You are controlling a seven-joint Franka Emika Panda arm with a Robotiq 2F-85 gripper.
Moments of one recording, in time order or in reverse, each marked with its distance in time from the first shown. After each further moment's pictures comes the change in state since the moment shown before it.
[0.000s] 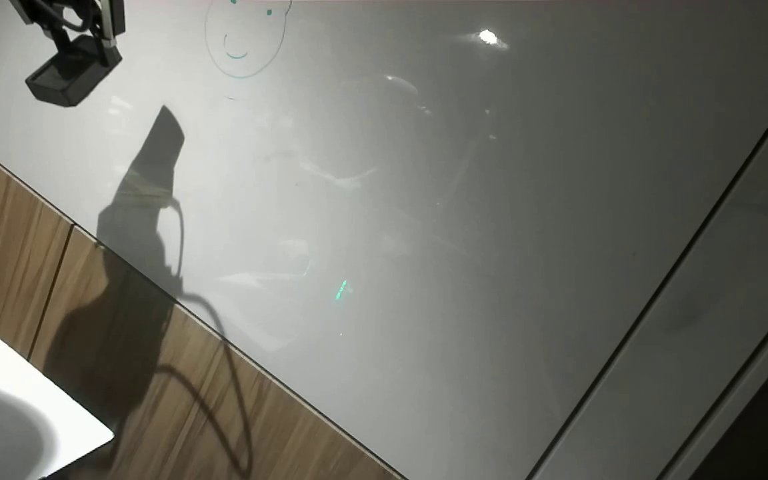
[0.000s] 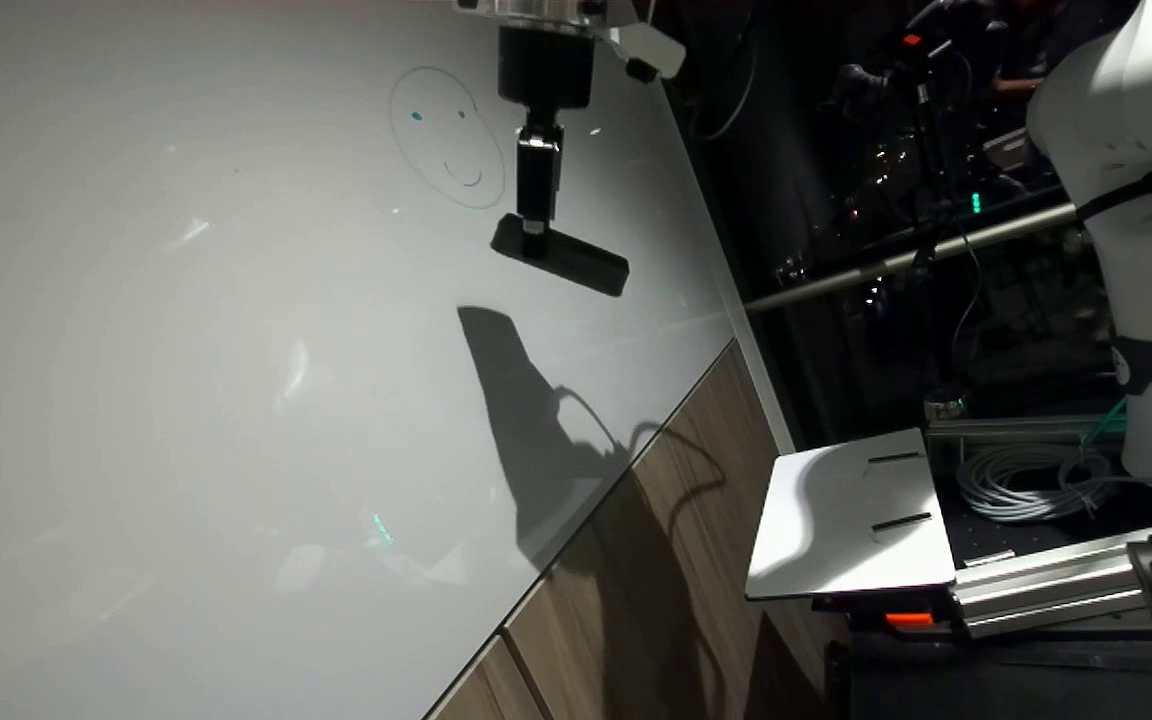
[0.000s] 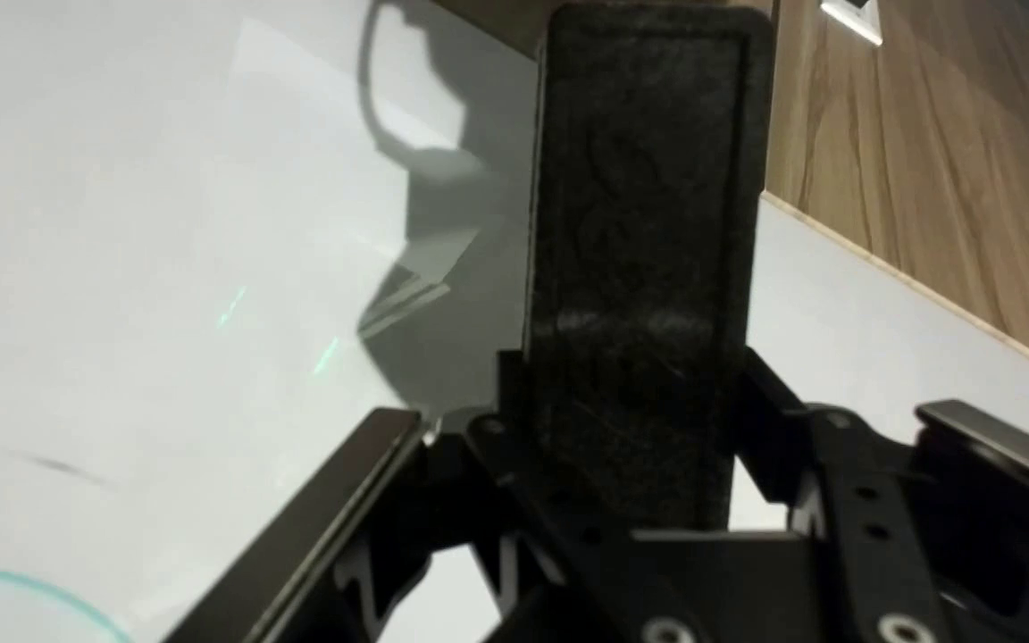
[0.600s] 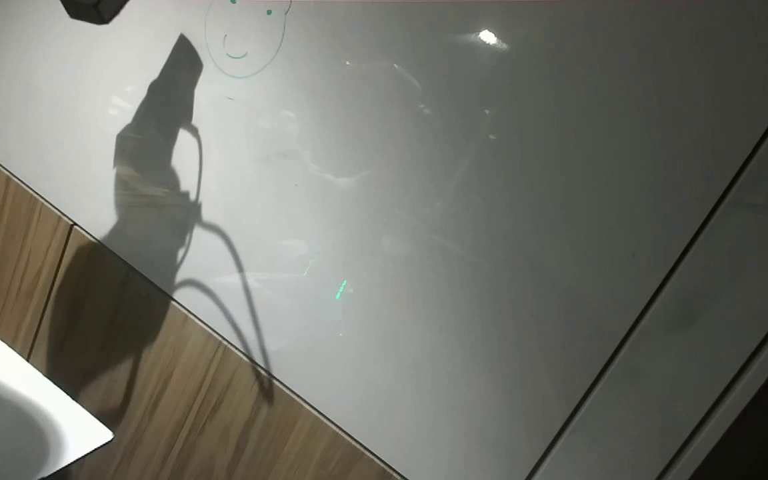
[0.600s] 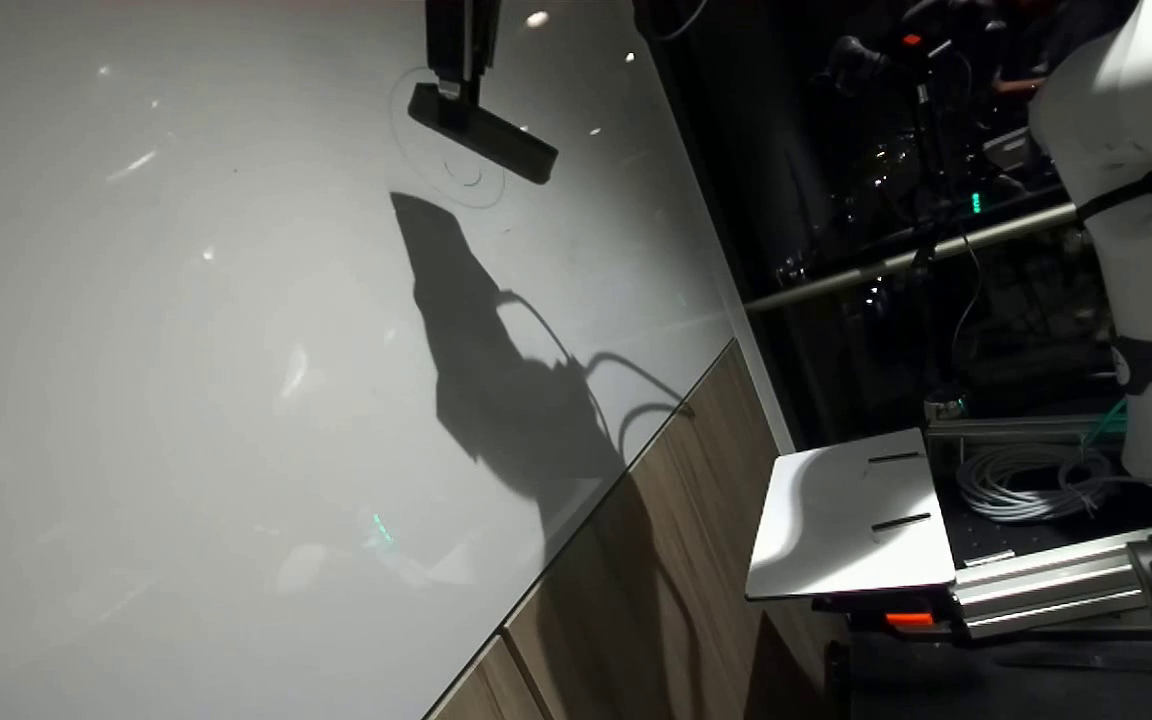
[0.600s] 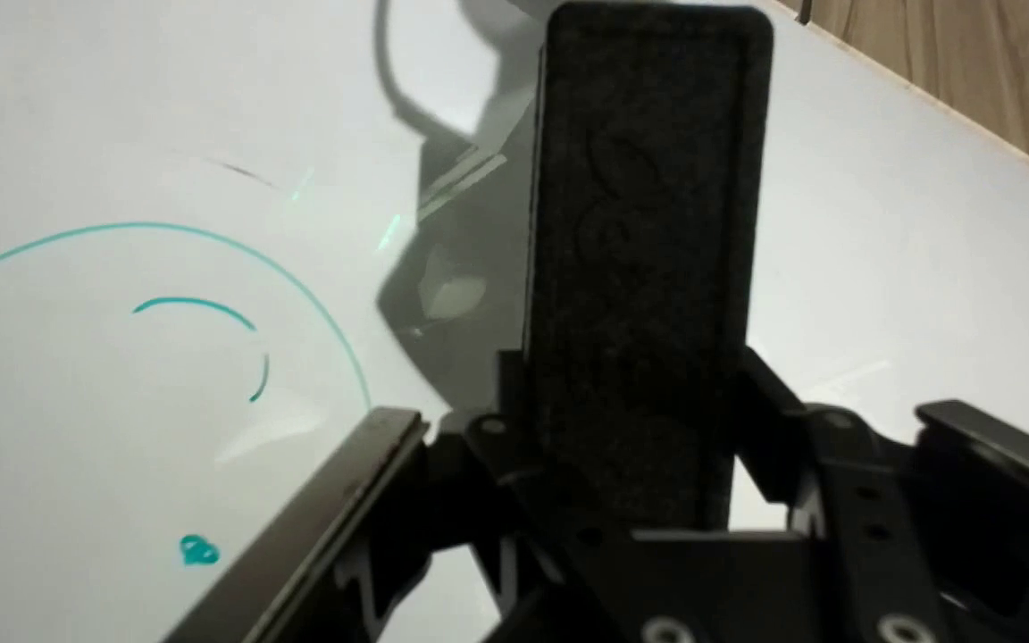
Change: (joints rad) arm -0.024 0.007 0.025 0.263 -0.017 -0.158 -0.001
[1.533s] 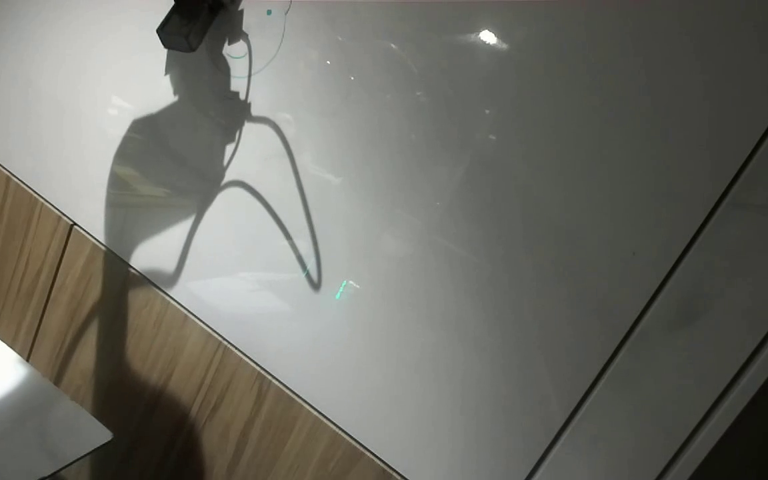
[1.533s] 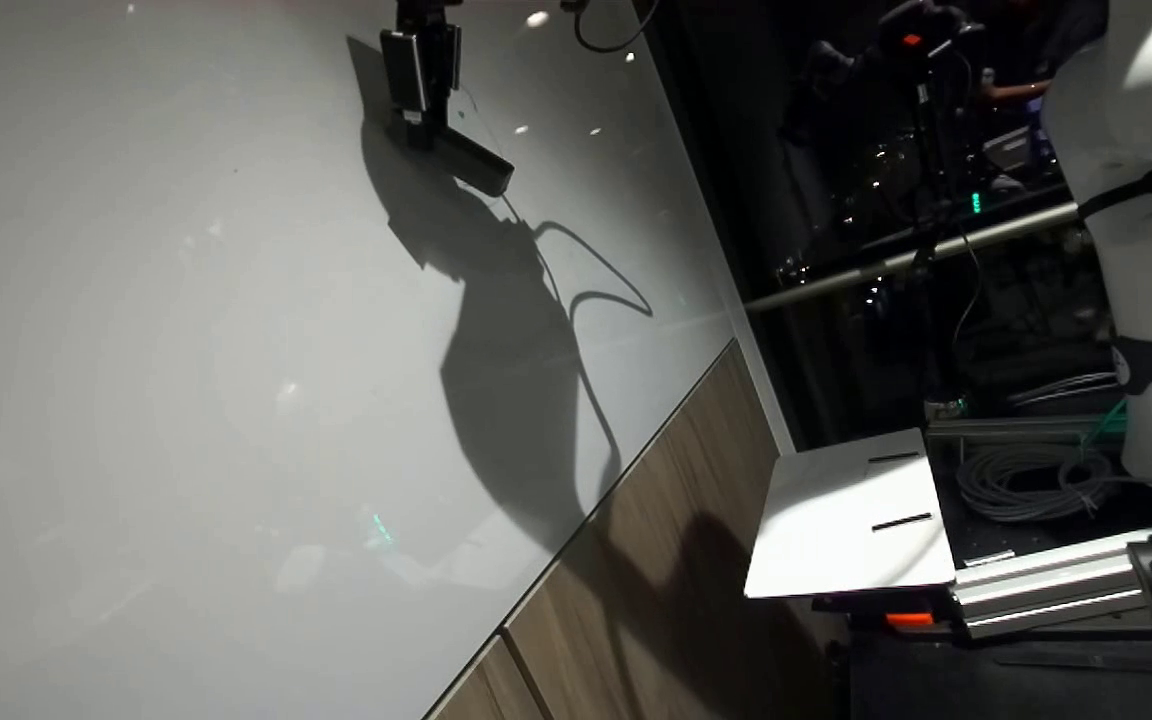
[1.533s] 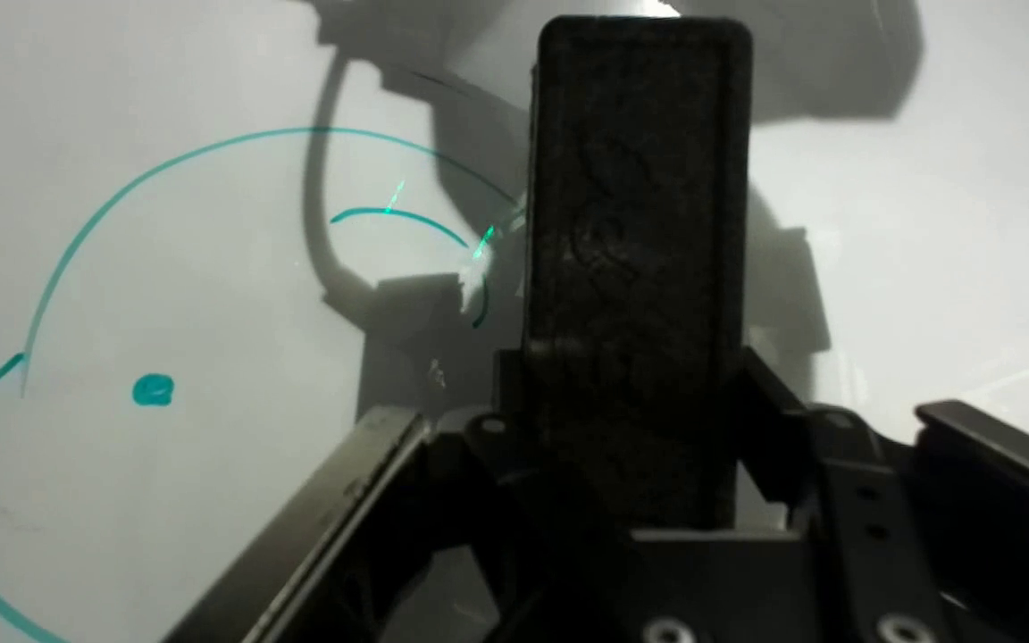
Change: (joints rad) arm -0.093 0.234 -0.029 0.261 -0.069 -0.074 -0.022
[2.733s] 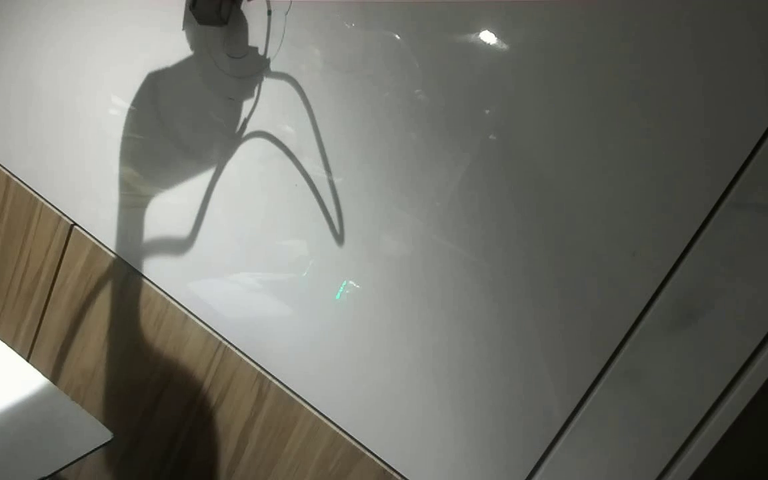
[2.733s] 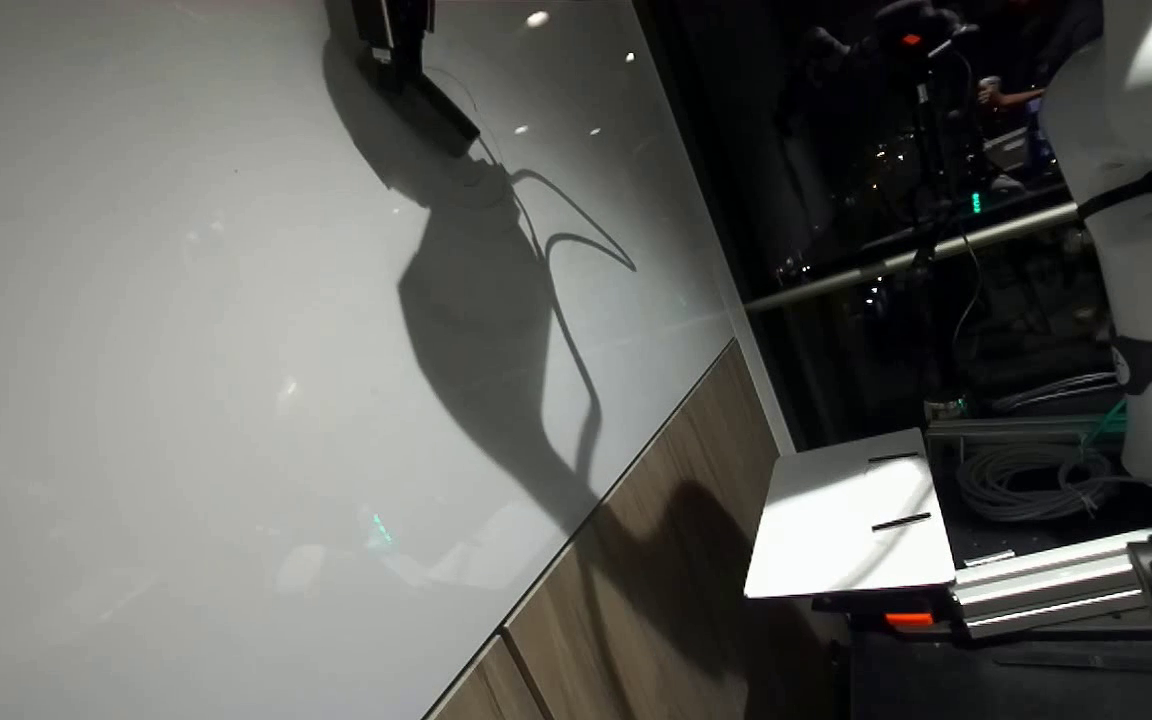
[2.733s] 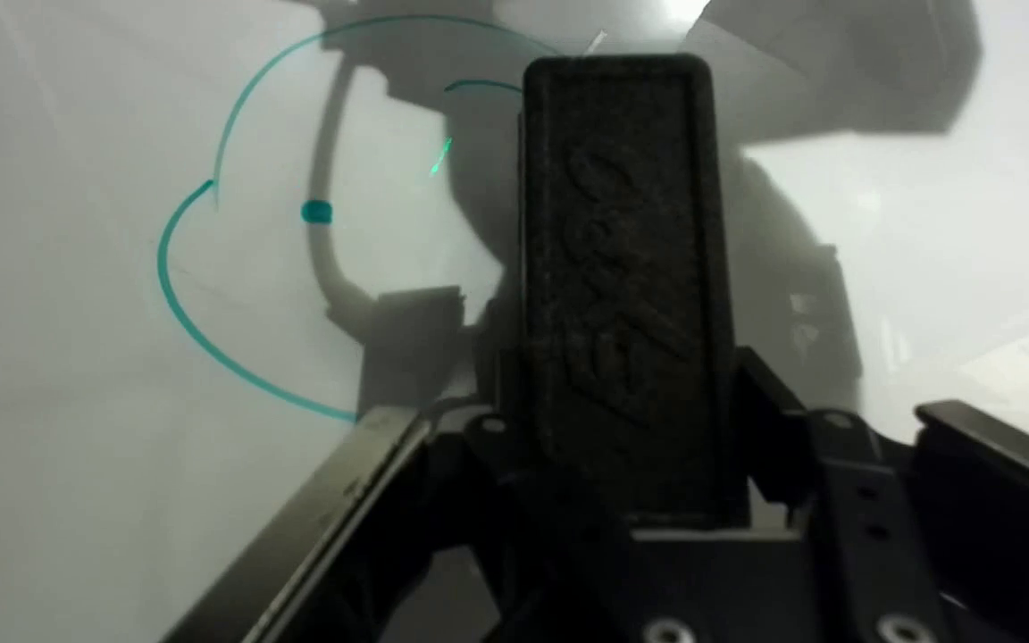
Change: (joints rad) arm 0.016 0.058 -0.014 0.202 -0.035 -0.126 0.000
